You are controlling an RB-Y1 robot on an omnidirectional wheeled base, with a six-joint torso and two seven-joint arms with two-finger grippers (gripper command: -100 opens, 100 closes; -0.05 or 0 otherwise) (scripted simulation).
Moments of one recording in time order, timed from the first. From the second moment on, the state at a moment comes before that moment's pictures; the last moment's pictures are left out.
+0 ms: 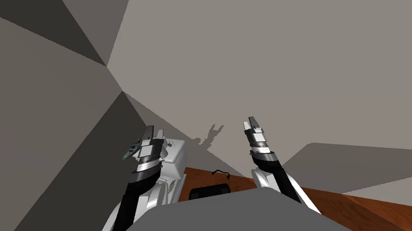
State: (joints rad) left arm 0.54 -0.01 -0.01 -2.34 -0.10 -0.46 -0.07; right arm 0.54 -0.02 -0.01 -2.34 0.10 -0.44 0.11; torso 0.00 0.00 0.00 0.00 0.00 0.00
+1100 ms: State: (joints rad) left arm 0.52 0.13 0.00 -2.22 -0.11 -0.30 -0.08; right arm 0.54 -0.02 -0.01 -2.34 0.10 -0.44 0.11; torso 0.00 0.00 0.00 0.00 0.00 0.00
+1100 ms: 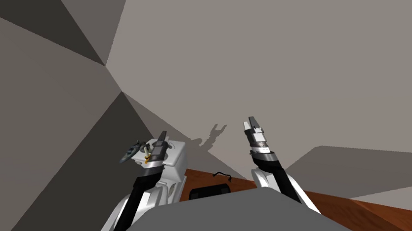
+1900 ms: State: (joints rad) left arm 0.50 0.14 0.02 -2.11 -0.11 -0.16 -0.09; right arm 0.54 -0.02 -0.01 -2.34 0.10 -0.44 0.11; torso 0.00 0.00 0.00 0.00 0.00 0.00
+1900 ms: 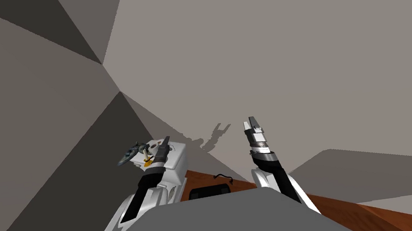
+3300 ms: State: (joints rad) left arm 0.48 0.09 0.07 -1.97 -0.11 0.04 -0.10; right arm 0.54 -0.02 -0.01 -2.34 0.10 -0.44 0.11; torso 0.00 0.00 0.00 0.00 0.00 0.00
